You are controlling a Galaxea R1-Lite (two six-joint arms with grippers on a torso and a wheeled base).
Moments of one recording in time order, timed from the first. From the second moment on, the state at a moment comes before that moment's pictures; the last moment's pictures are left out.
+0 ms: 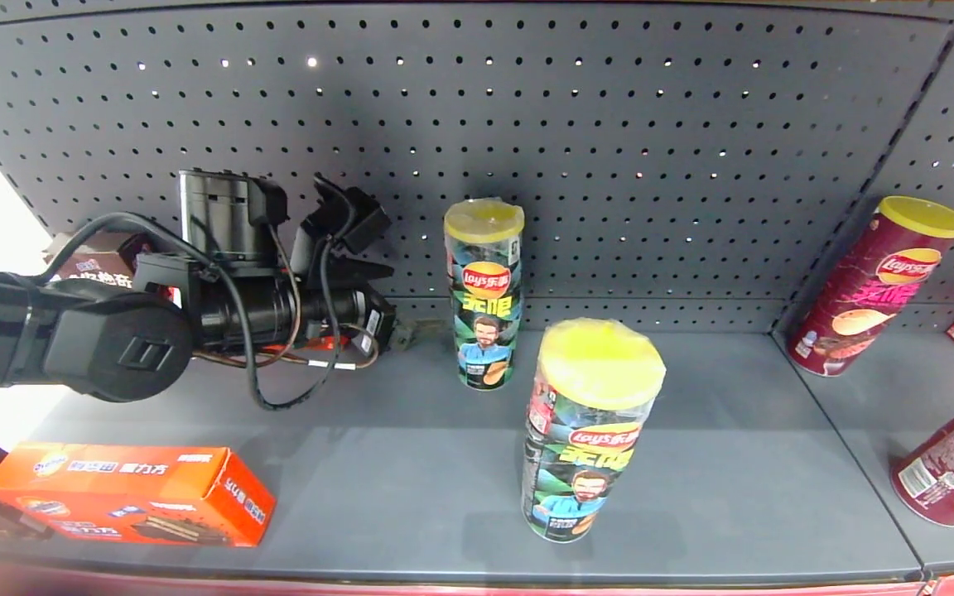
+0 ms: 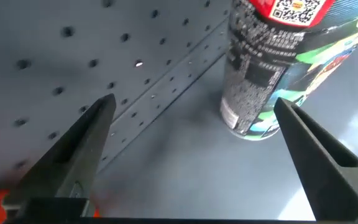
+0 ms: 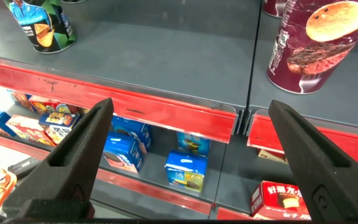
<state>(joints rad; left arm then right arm) -0.32 1.81 -1.14 -0.35 -0.33 0.34 0.32 0.00 0.00 0.00 -0.02 -0.01</state>
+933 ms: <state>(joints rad) -0.46 1.79 -1.06 -0.49 0.19 0.40 0.32 0.00 0.00 0.00 -0.02 -0.01</state>
